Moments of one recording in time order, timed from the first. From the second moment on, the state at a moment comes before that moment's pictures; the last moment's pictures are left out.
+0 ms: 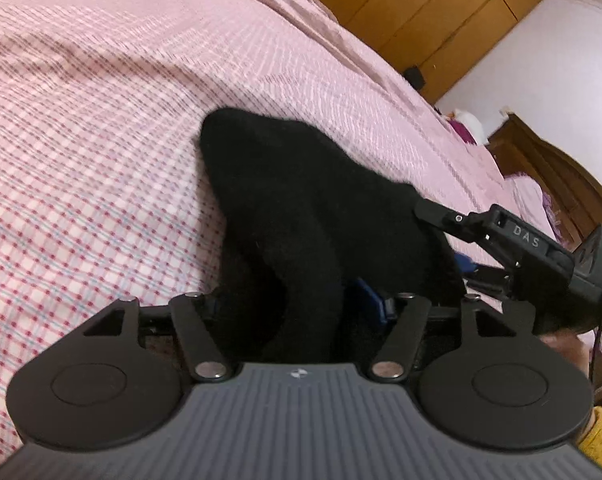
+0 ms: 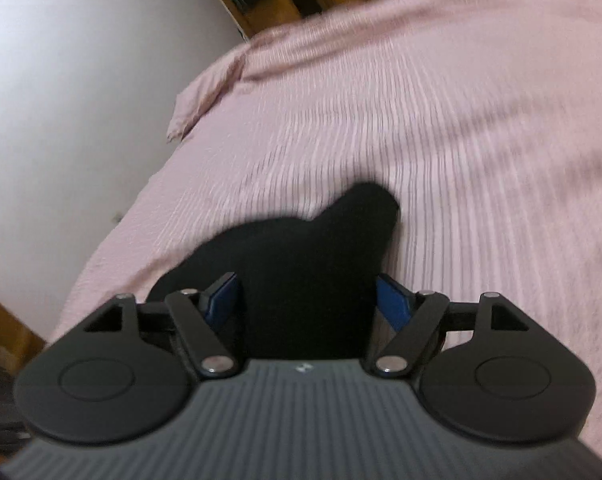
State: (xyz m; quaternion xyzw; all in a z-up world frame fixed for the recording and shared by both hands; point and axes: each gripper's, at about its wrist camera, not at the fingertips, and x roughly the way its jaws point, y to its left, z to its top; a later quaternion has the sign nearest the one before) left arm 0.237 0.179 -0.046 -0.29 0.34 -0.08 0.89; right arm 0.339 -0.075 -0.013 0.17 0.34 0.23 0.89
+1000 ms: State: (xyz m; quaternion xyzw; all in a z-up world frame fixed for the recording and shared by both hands) left arm 0.246 0.174 -0.038 -0.22 0.35 -0.04 0.91; right arm 0.284 -0.111 -0.022 0.22 0.37 0.24 0.87
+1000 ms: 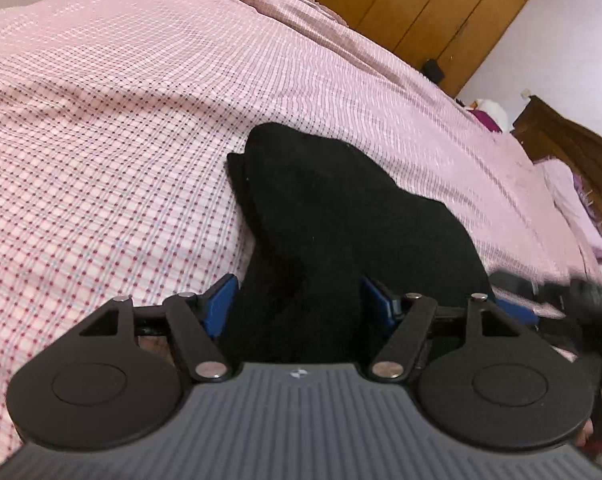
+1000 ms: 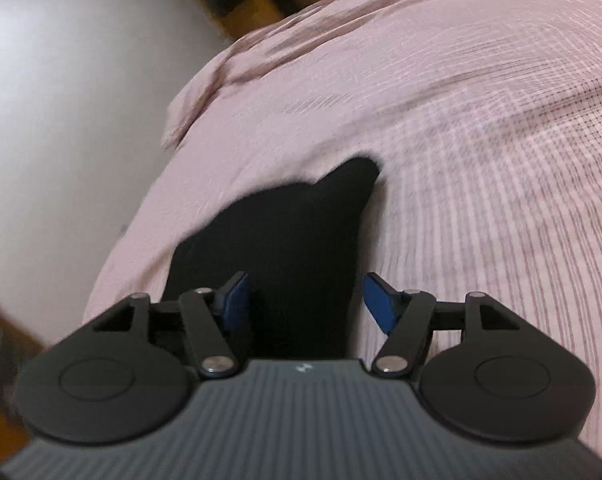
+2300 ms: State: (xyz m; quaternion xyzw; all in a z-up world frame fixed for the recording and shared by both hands) left arm 0.186 0.136 -0.001 -0.23 0.33 -0.13 0.91; right arm 0.276 -0.115 -0.012 0.25 0.38 0.32 0.83
